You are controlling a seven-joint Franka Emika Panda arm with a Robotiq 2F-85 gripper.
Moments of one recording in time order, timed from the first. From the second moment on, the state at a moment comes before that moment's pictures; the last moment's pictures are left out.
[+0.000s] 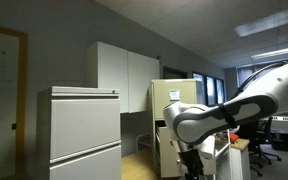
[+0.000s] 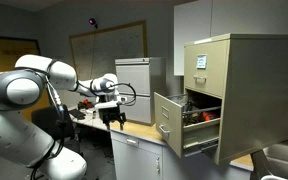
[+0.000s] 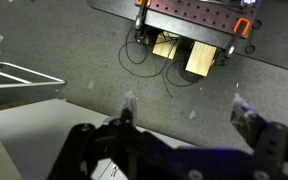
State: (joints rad) arm 0.07 -0.52 0.10 -2.45 -0.14 1.69 -0.11
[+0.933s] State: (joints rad) arm 0.07 -0.51 0.10 -2.45 -0.15 1.70 -0.11
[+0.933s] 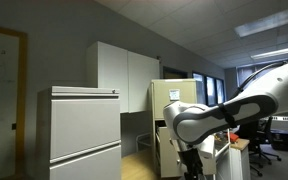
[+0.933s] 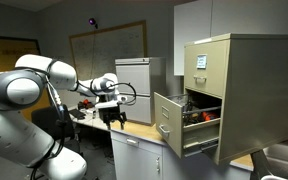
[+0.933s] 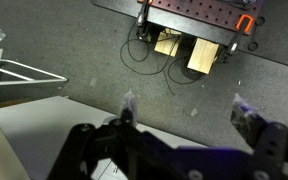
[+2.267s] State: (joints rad) arm 0.01 -0.01 0.09 -1.90 -0.93 1.89 0.14
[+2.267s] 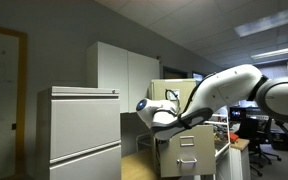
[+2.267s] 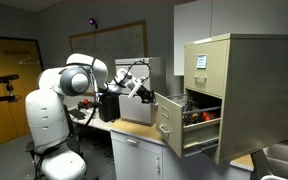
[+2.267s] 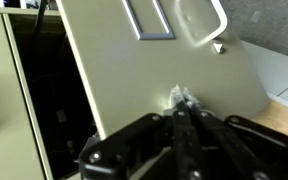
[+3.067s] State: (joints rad) arm -0.01 0.38 -0.06 -1.51 -1.31 1.84 0.38
